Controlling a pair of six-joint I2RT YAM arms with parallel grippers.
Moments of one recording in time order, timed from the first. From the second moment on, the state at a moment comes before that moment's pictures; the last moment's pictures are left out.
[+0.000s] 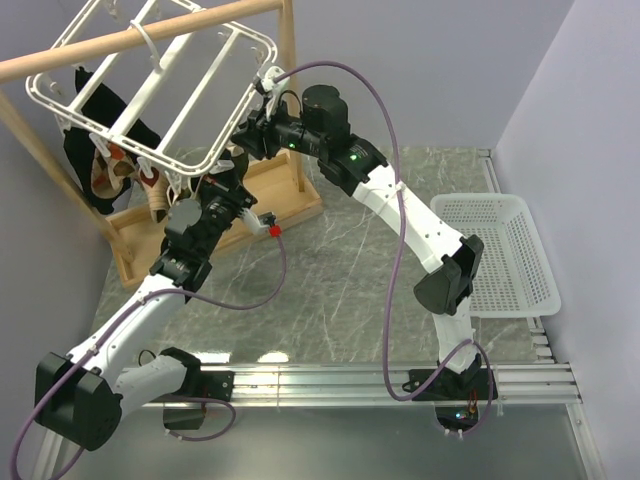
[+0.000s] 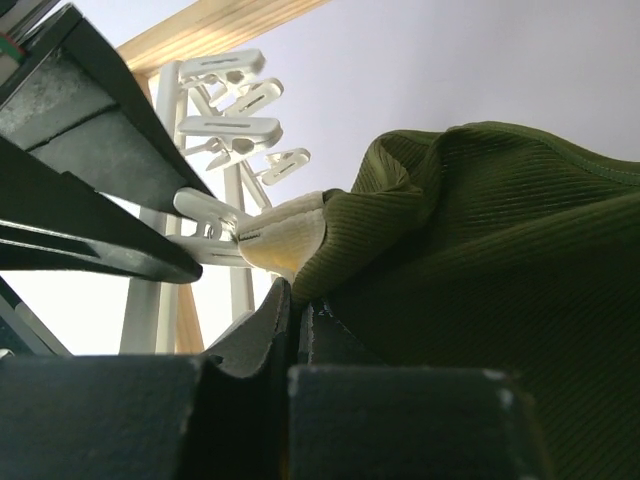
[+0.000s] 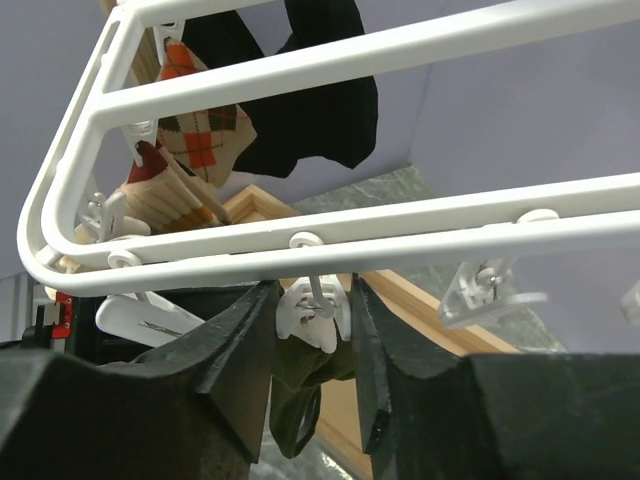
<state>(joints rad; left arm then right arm) -0.41 1.03 0.77 0.40 -0.02 2.00 0.77 2.02 2.29 -0.28 -0.38 -0.03</state>
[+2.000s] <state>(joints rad) -0.39 0.54 0.53 0.17 0.06 1.88 0.75 1.55 1.67 -0.25 -0.40 -0.02</state>
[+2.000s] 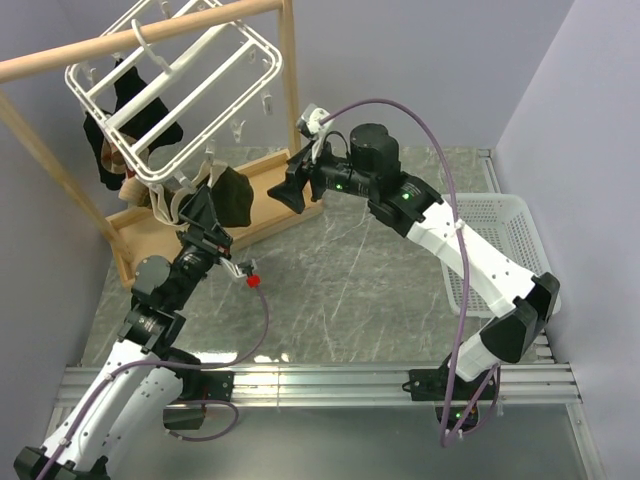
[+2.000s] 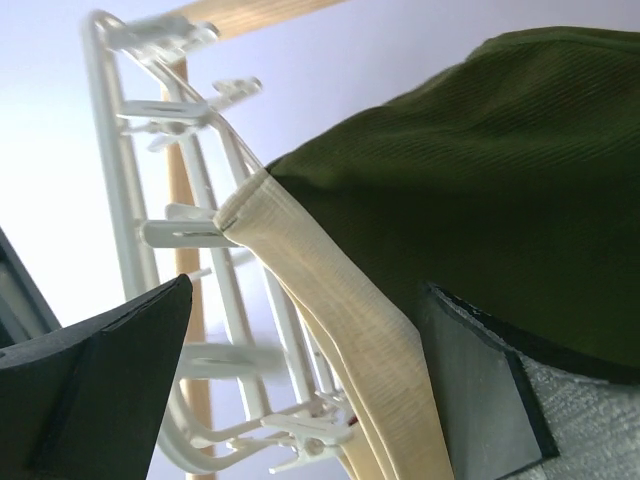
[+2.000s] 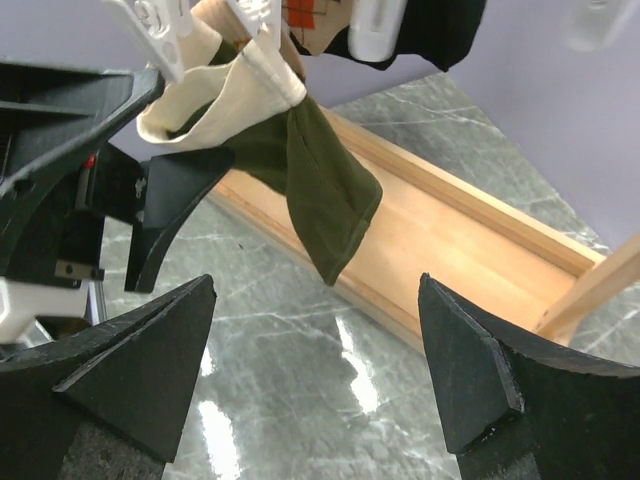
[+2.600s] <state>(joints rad) -0.39 0.49 0.94 -0.15 0.14 1.06 0.63 1.27 1.46 -0.27 -0.34 -0.04</state>
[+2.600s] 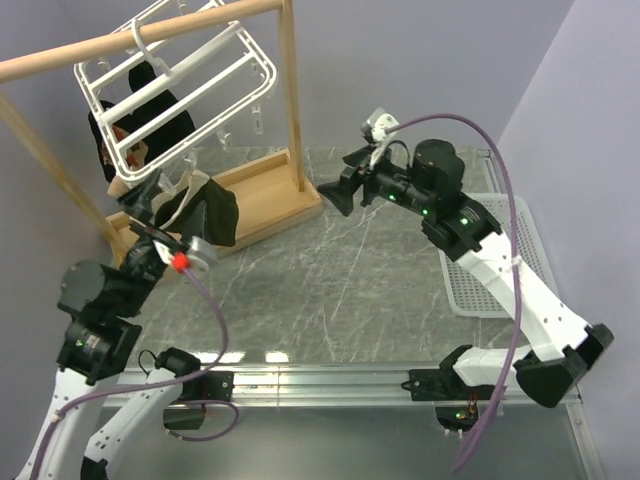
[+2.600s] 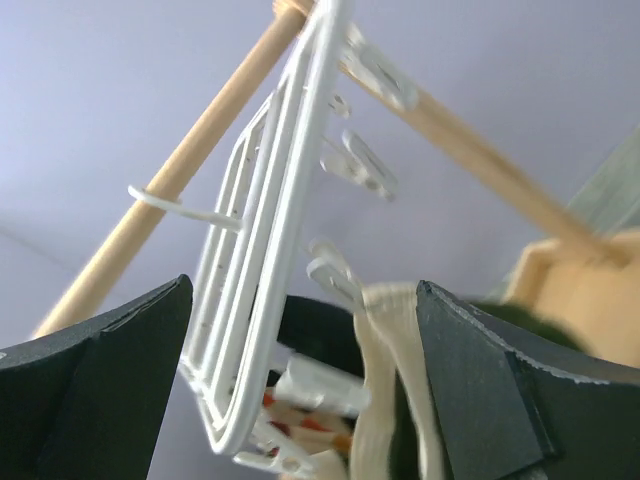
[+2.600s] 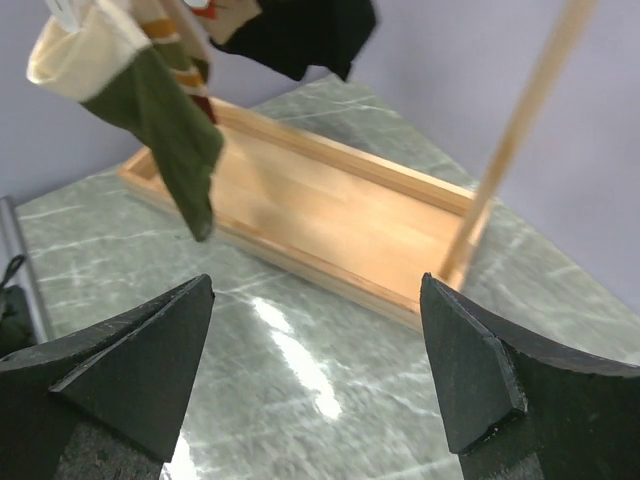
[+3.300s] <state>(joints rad) -0.37 0.92 1.44 -0.91 0.23 0.12 0.26 0.68 1.02 -0.29 -0.31 0.01</state>
